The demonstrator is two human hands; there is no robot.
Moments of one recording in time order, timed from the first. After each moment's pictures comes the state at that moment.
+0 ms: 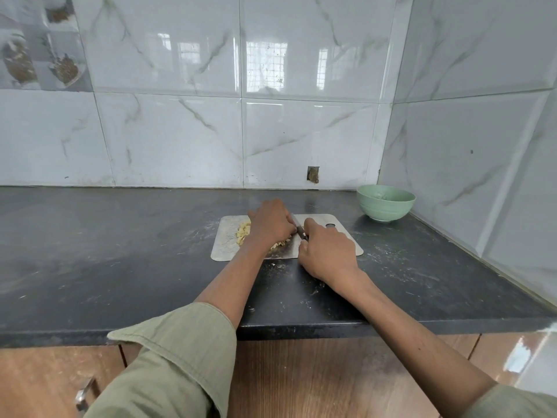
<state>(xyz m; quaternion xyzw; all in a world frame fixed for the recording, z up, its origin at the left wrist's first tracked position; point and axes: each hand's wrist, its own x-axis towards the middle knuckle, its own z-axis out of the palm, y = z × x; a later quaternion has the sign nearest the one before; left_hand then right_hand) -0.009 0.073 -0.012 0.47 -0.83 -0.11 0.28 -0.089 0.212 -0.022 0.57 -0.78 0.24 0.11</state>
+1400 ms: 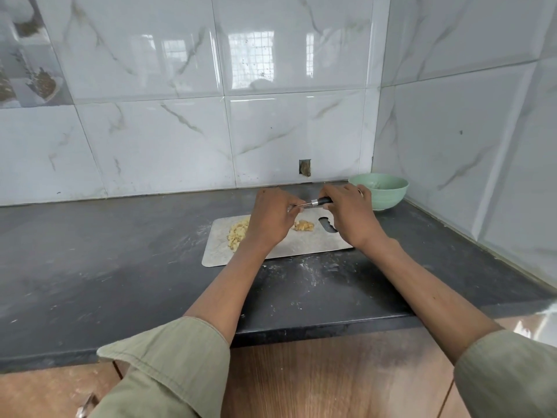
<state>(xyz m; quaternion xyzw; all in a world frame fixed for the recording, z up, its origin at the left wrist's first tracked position) -0.023 0.078 -0.009 0.29 -0.86 -0.06 0.41 -0.206 0.172 -0.015 0.64 -0.67 0.31 0.22</state>
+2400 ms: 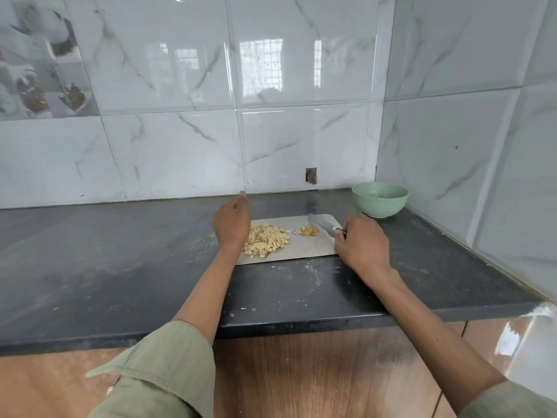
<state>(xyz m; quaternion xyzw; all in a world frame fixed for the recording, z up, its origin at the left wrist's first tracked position) 0.051 0.064 -0.010 0.50 -0.65 -0.23 0.52 -0.164 0.223 -0.024 0.49 -0.79 0.33 0.17</state>
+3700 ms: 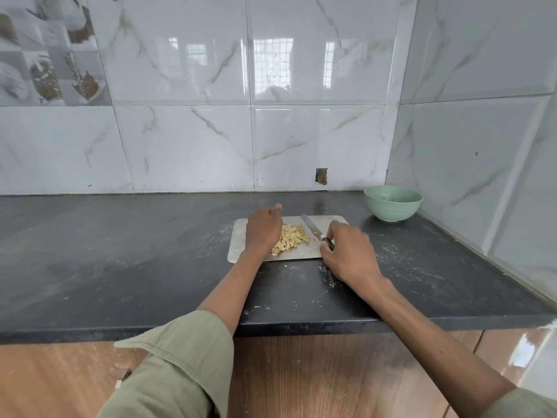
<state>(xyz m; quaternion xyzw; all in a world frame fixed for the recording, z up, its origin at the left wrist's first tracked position) 0.024 0.069 -0.026 0.46 -0.72 -0.29 0.44 -0.113 0.222 -0.024 0.57 -0.75 0.31 0.13</state>
